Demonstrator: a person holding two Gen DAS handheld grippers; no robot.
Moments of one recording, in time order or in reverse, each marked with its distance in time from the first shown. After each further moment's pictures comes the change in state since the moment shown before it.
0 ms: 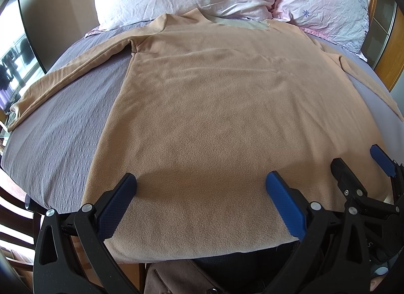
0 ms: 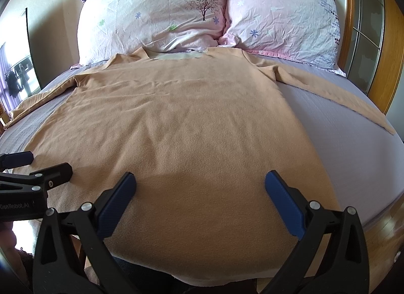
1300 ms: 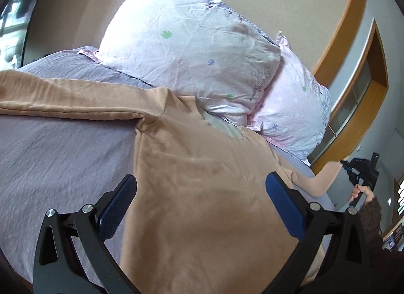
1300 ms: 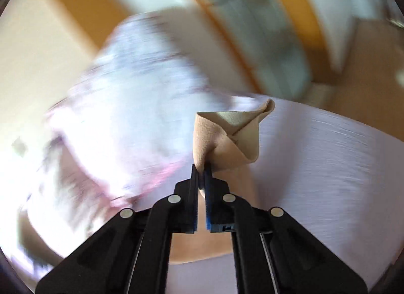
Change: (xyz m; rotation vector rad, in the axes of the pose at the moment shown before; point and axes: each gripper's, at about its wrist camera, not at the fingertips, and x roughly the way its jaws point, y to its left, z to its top) left arm -0.008 0.118 0.042 -0.332 -0.426 -0.452; right arm 0.005 -0.273 0.194 0.616 -0.319 0.134
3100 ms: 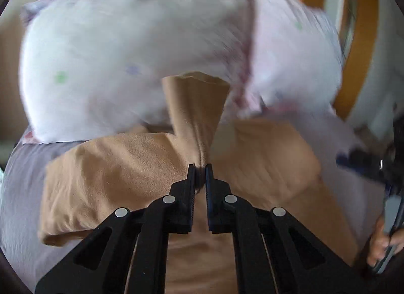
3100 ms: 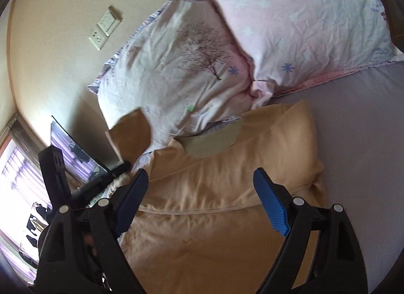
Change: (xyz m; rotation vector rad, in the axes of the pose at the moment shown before) left arm 0.175 -0.151 0.032 0.556 0.298 0.108; right arm 0.067 0.091 -0.125 -0.166 0.424 0.268
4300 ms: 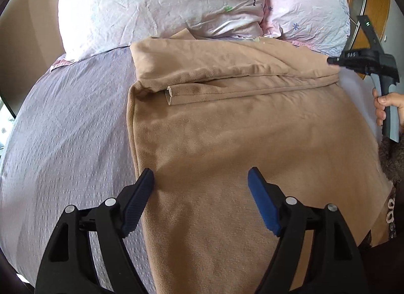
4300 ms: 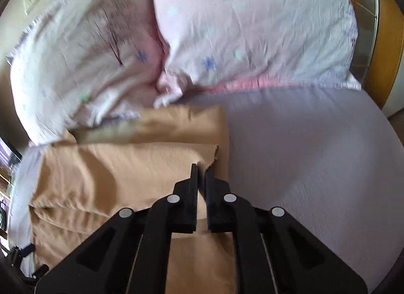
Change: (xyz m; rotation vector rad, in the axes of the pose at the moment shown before) left arm -0.057 0.069 -0.129 -0.109 0.142 0.079; right arm 0.061 -0.047 0.036 -0.114 0.148 -0.519
